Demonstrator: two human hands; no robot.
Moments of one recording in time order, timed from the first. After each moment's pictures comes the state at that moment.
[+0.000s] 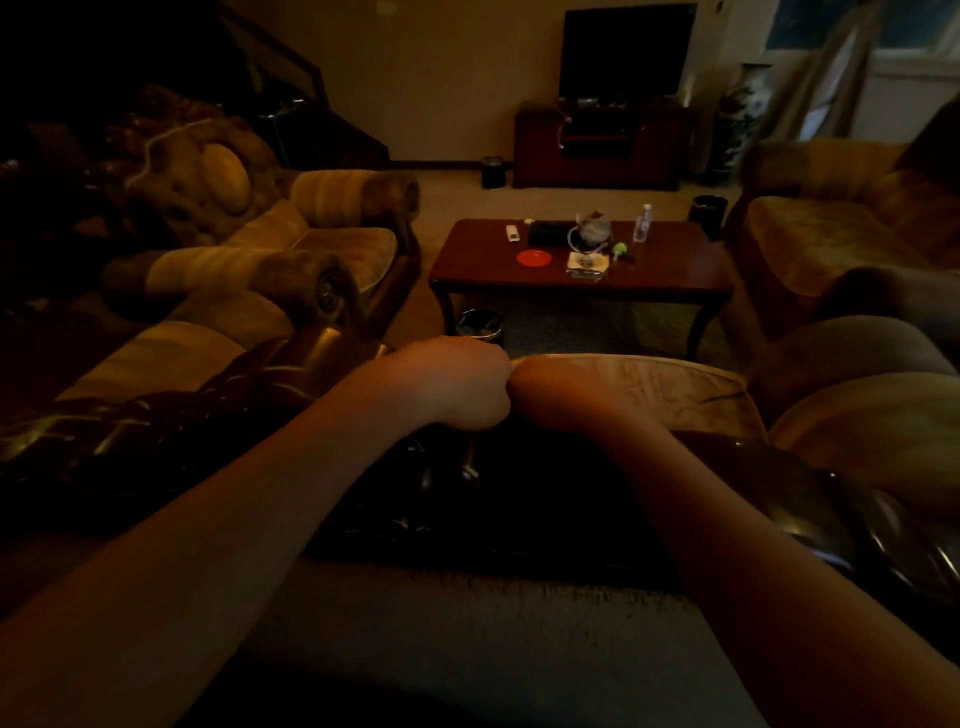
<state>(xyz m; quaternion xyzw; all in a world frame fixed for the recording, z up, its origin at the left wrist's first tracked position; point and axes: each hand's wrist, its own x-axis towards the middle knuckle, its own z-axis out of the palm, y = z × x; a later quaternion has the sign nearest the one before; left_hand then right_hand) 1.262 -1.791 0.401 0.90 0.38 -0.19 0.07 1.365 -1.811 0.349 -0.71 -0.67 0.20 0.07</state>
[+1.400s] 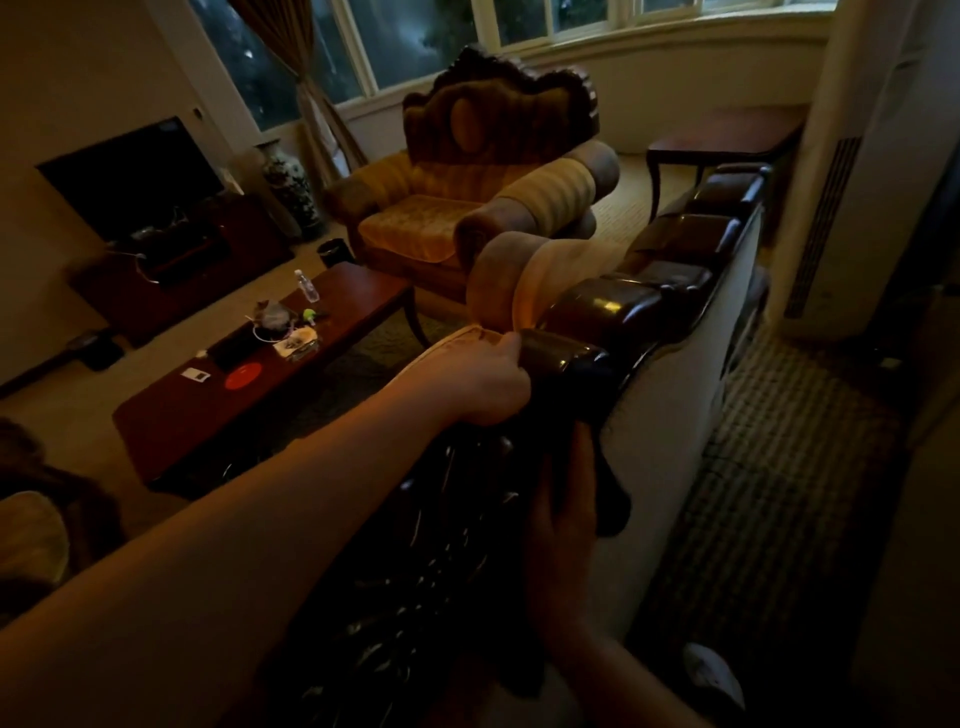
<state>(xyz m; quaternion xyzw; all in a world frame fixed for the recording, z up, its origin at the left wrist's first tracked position) 1.259 -1.774 0.378 0.98 -0.02 -0.18 0.06 1.181 -1.831 0.229 -0.62 0.01 -0.23 0.75</state>
